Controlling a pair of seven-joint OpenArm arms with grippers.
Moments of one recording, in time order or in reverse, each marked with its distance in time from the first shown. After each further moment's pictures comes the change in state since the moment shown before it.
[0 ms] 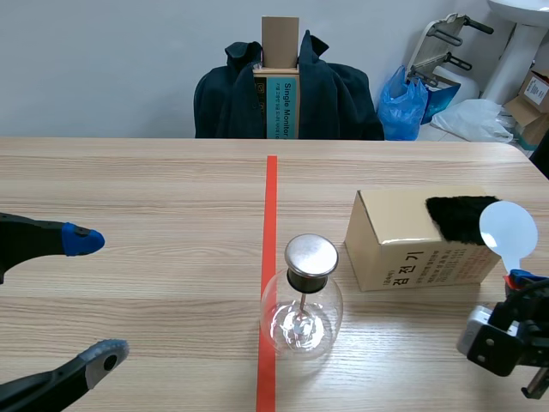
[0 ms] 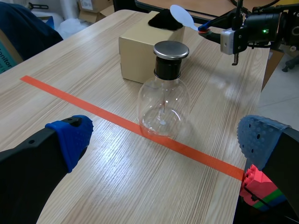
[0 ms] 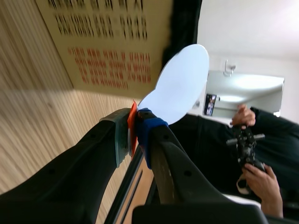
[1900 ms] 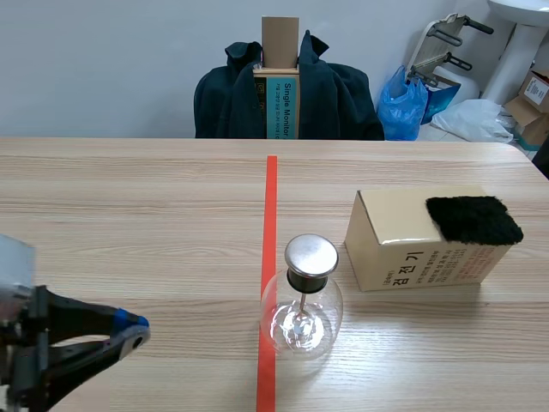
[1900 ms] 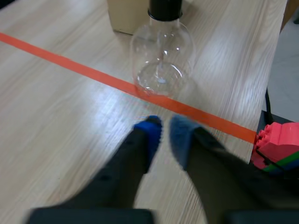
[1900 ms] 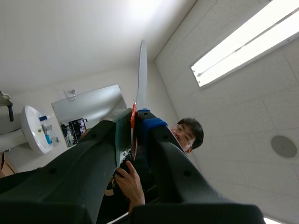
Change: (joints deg) left arm -10.1 6.4 9.5 -7.9 7.9 0.0 9.8; right arm -4.7 -0.2 14.8 48.4 14.9 1.1 -1.4
